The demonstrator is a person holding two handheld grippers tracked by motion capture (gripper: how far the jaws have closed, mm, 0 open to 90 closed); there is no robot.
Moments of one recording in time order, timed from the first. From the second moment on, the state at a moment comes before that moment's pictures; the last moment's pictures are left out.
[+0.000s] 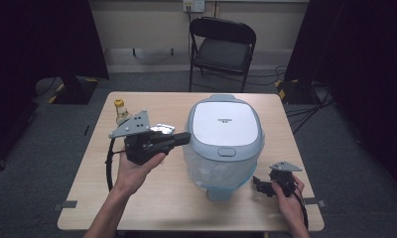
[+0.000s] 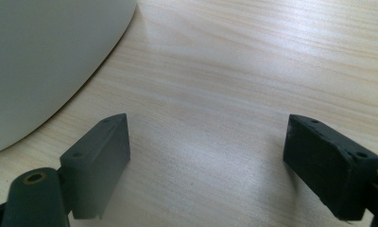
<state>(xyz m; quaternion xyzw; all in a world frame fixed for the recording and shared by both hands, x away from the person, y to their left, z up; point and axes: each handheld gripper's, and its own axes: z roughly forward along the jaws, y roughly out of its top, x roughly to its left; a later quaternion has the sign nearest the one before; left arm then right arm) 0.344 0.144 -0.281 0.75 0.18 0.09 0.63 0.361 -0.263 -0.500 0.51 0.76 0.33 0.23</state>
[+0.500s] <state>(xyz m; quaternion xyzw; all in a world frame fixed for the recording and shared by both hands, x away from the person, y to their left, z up) 0.348 0.079 -0.280 0.78 0.13 0.03 0.62 0.361 -0.263 -0.500 0.51 0.76 0.33 0.23</state>
